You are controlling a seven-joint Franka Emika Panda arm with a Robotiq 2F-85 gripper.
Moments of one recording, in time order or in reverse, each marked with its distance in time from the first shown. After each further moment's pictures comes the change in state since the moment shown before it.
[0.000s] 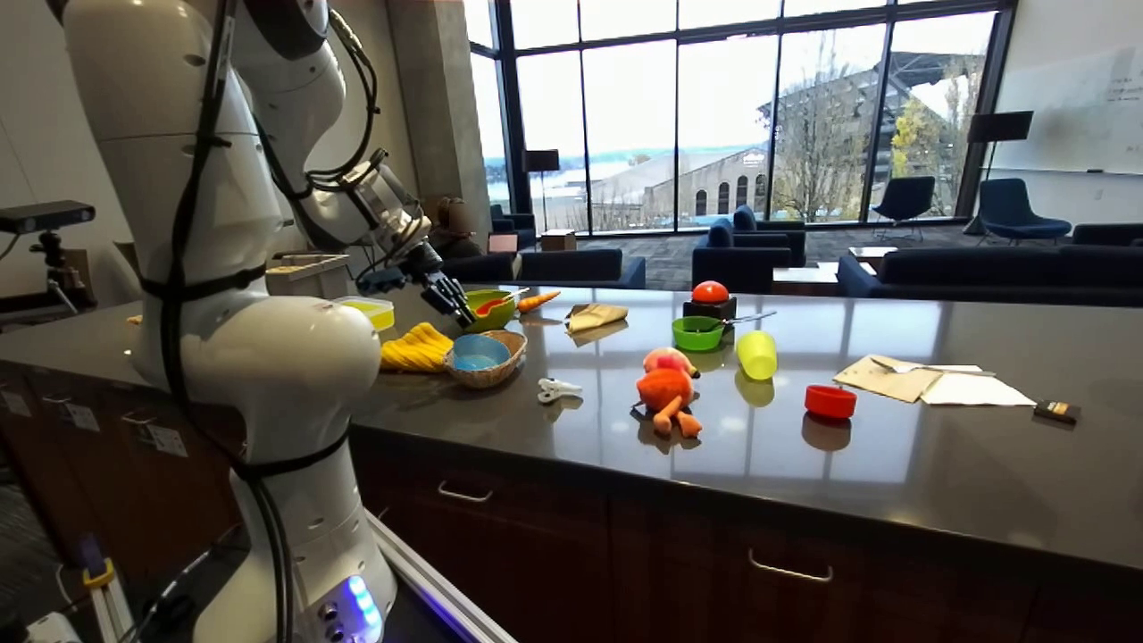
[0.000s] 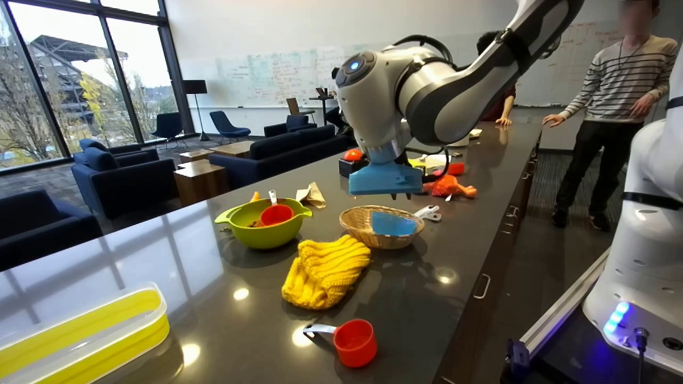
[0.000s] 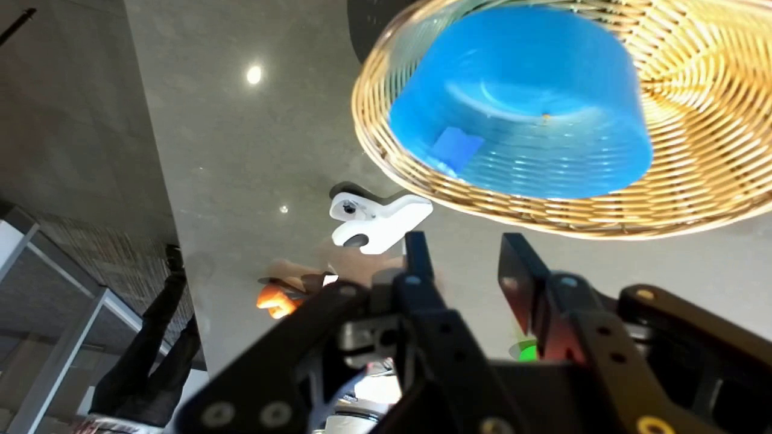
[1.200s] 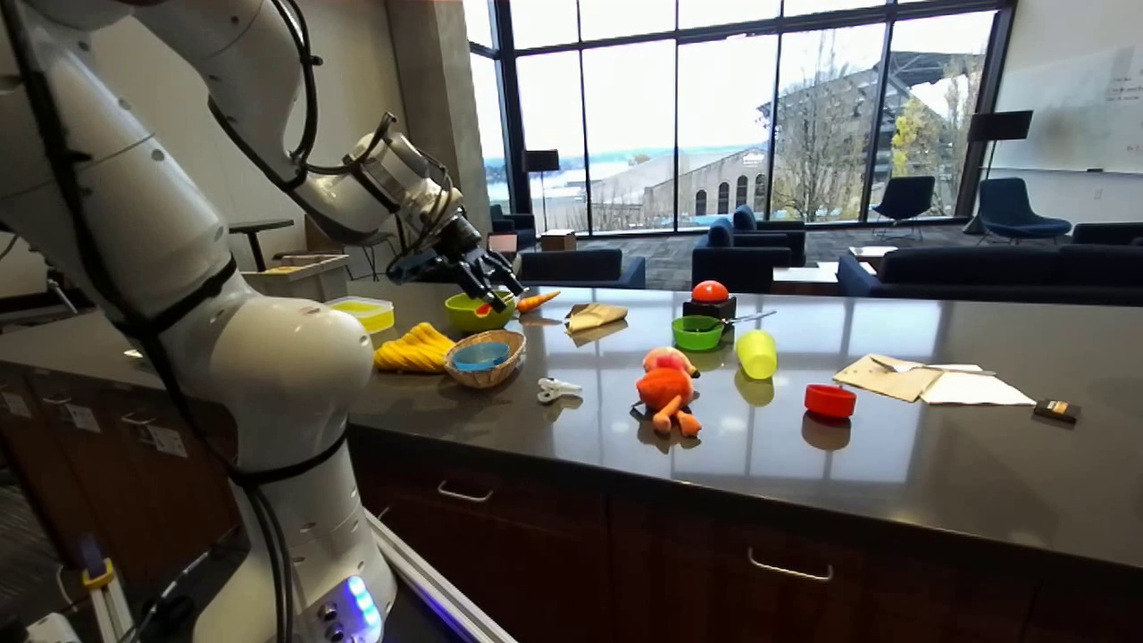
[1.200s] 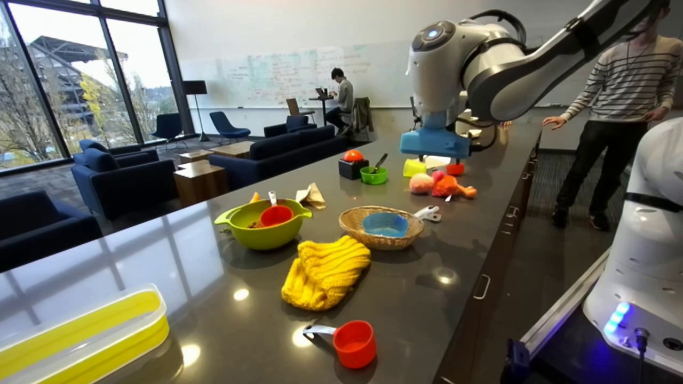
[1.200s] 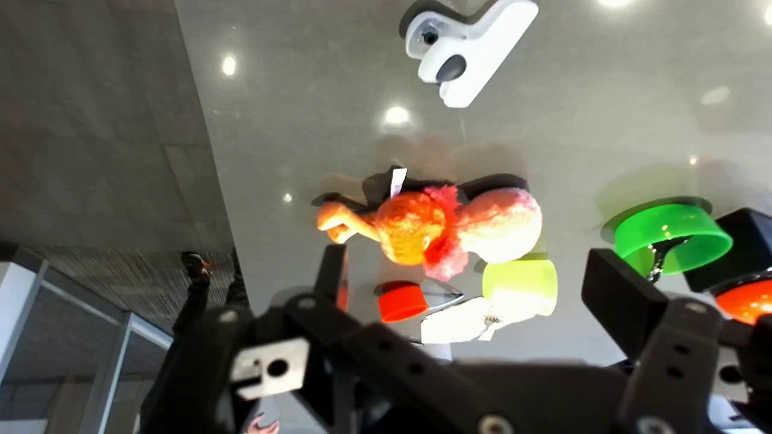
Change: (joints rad) arm -0.134 -0.402 -0.147 -0.312 -0.063 0.171 -0.067
